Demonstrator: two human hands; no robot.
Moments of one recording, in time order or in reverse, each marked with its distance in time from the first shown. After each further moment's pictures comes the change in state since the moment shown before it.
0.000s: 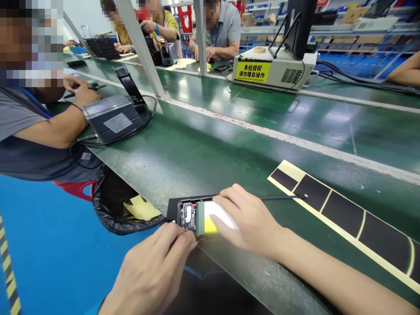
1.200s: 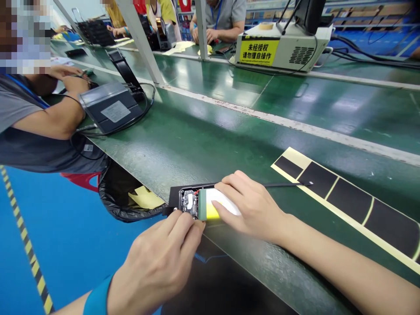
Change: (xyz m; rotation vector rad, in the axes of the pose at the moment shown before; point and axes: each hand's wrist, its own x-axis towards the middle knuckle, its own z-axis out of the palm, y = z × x) left_hand 0.019 0.011 -0.015 0.220 -0.065 0.212; right_hand -0.002 0.003 -0.001 -0.010 -0.001 -0.004
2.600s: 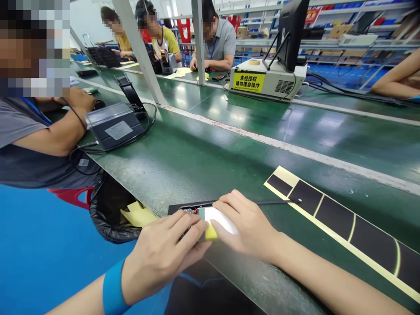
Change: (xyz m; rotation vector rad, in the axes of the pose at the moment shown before) left_hand 0.019 -0.030 0.017 -0.192 0.204 0.038; right_hand 0.001 -0.002 0.004 0.090 0.060 0.022
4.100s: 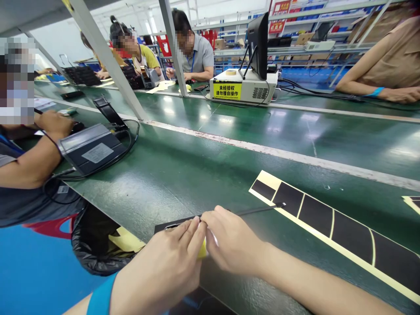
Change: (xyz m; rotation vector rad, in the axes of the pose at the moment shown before) left_hand 0.055 0.007 -0.013 0.215 -0.241 0.281; right_hand 0.001 0.001 0.005 -0.161 0.042 -0.100
